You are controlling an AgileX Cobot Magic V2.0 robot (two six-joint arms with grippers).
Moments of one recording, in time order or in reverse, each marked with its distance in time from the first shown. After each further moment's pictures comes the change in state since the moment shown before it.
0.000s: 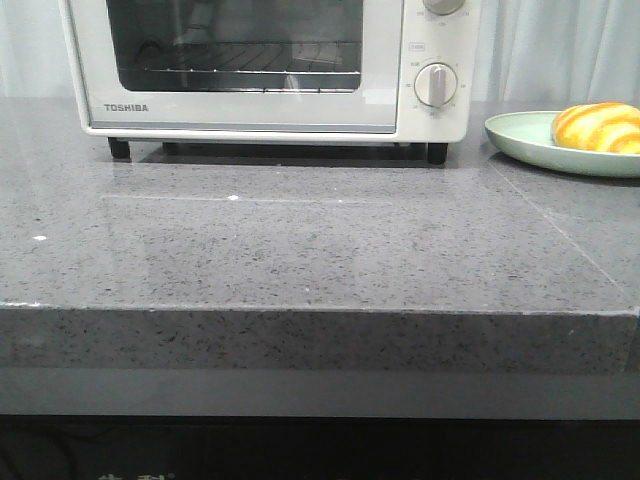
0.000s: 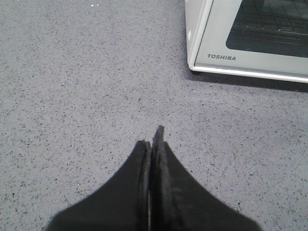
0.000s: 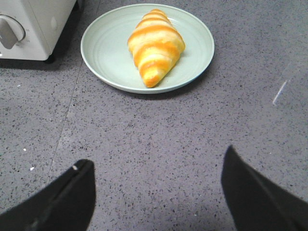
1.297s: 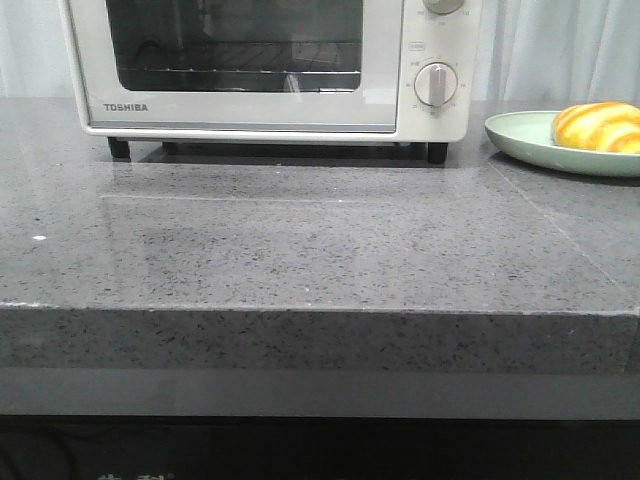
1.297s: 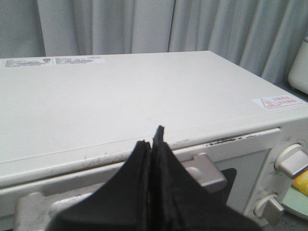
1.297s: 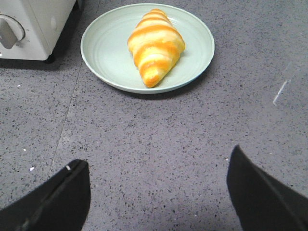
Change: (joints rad) left arm -0.473 0.754 -0.480 -0.002 -0.666 0.011; right arm 0.000 0.000 0.000 0.000 0.000 0.000
